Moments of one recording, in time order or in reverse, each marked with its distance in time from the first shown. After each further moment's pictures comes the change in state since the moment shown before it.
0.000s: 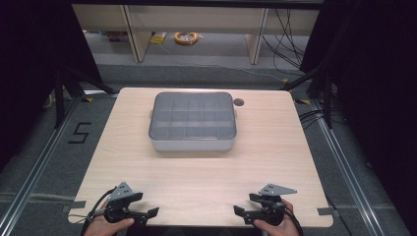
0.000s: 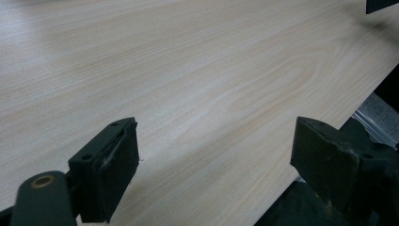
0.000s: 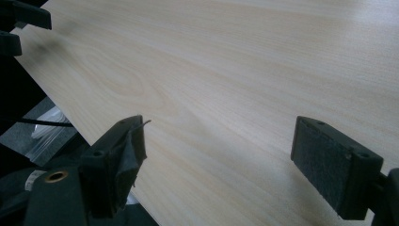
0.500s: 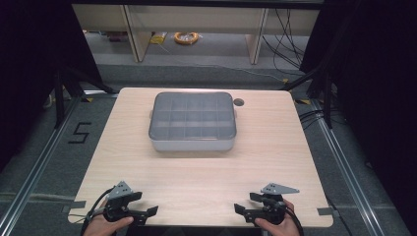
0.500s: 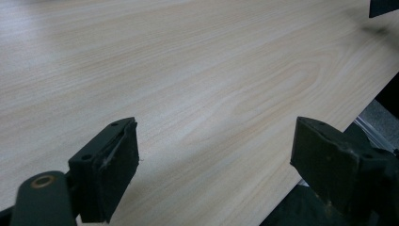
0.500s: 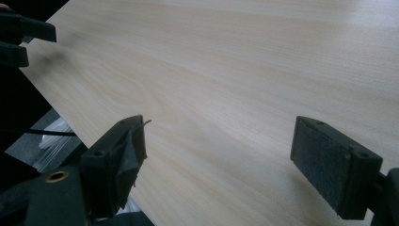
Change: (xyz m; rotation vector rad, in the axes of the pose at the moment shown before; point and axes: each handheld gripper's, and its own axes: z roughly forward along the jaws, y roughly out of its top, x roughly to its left) left arm 0.003 0.000 0.001 -0.012 0.006 -0.032; right arm -0.001 0.000 -0.002 -0.022 0.010 0.056
